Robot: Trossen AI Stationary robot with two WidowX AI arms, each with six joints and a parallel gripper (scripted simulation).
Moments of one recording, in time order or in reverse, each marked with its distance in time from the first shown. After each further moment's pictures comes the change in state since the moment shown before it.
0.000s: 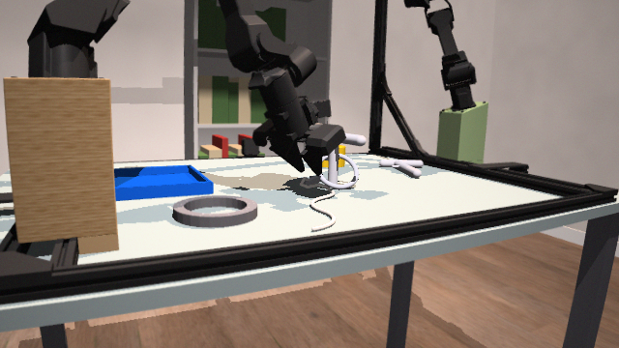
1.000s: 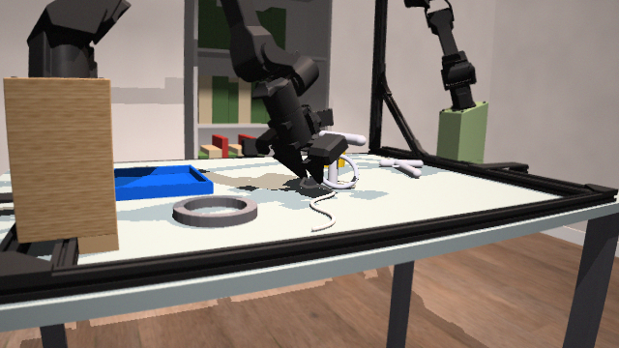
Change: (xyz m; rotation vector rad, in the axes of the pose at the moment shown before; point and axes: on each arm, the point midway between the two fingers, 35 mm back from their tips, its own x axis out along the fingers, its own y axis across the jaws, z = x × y) left arm 0.000 0.000 0.000 0.000 0.000 0.000; right arm 0.018 0.000 -0.002 0.000 0.005 0.000
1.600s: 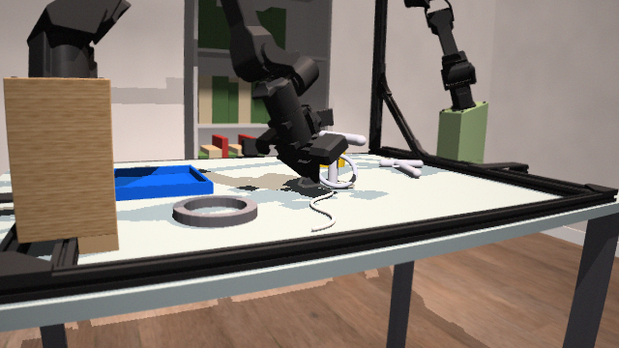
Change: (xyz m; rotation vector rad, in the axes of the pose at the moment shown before) left arm 0.000 0.000 0.000 0.000 0.000 0.000; right arm 0.000 0.000 0.000 0.000 -0.002 0.000
